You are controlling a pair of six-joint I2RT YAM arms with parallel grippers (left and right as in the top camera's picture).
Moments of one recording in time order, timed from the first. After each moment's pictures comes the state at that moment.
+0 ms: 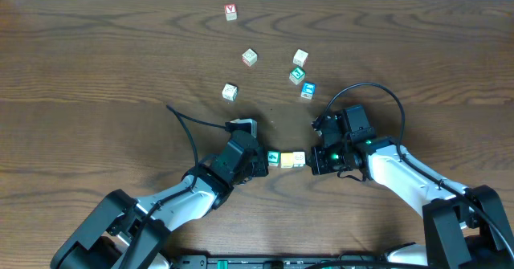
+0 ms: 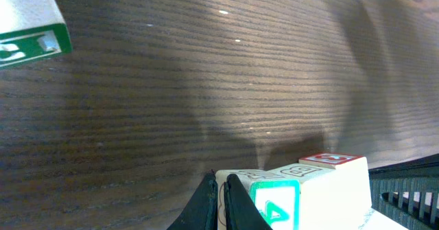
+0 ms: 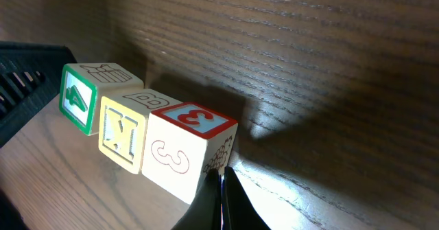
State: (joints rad) left arm -0.68 1.55 0.49 0.25 0.08 -0.77; right arm 0.32 1.57 0.68 -0.36 -0.46 0.20
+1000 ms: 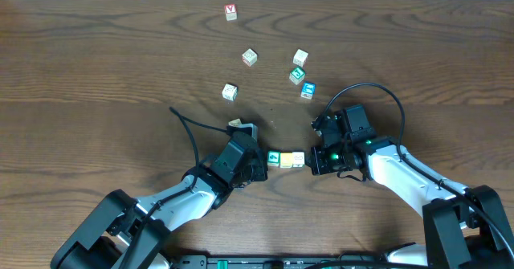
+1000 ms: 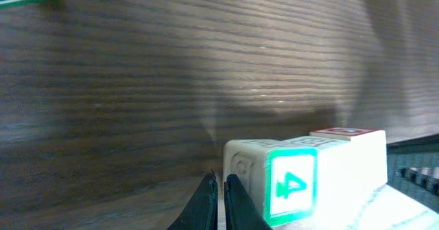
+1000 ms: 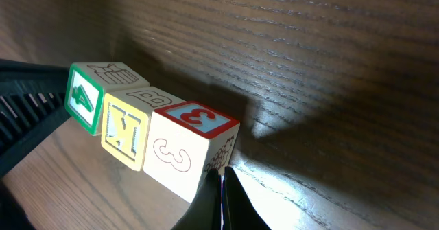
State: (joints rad) left arm -0.68 1.55 0.49 0.19 0.14 -0.77; right arm 0.32 1.57 0.68 -0.36 -0.47 0.20
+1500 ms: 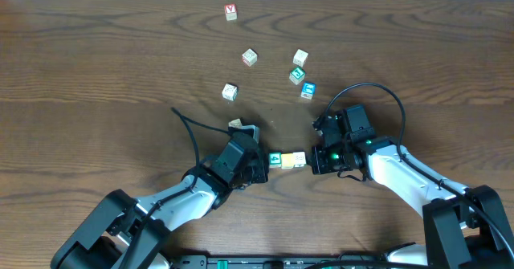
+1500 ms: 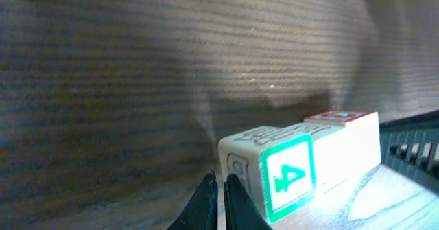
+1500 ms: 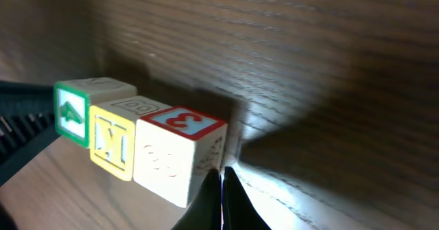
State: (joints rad) left arm -0.68 1.55 0.49 0.18 0.18 -0.77; right arm 0.32 1.57 0.68 -0.36 -0.44 0.22
